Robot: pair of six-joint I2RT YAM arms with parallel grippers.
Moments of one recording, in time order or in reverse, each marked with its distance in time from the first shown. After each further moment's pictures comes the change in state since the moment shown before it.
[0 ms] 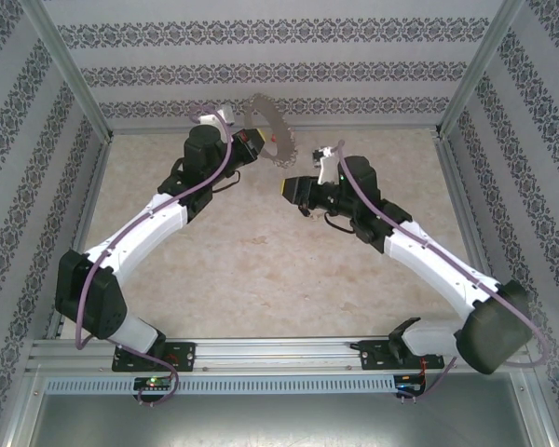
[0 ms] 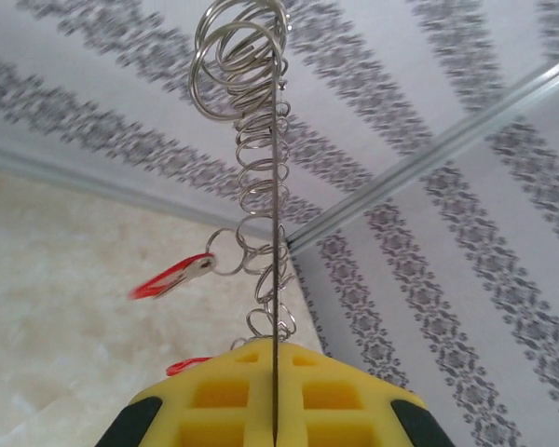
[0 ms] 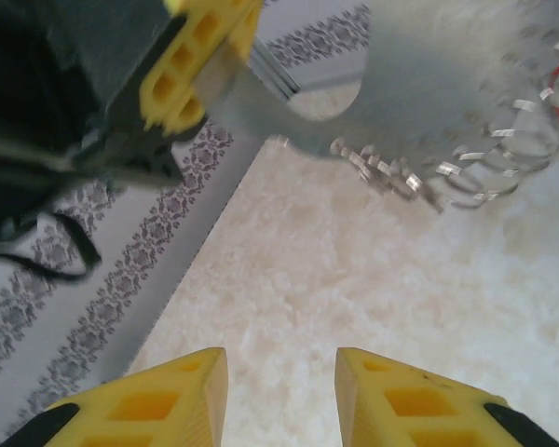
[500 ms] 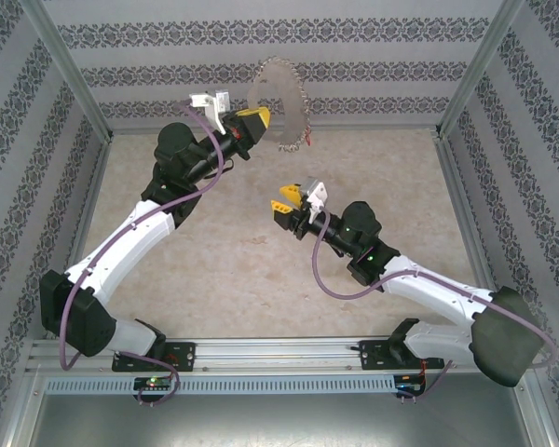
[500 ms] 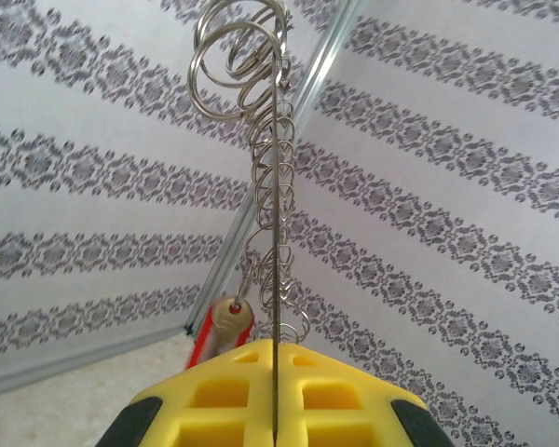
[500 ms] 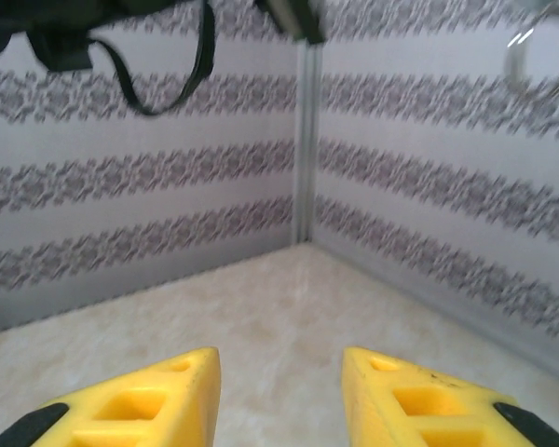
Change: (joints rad) left arm 0.000 -0.104 0.003 0.267 0.227 0.251; right arm 0.160 -0.077 -0.343 0.686 0.158 -0.551
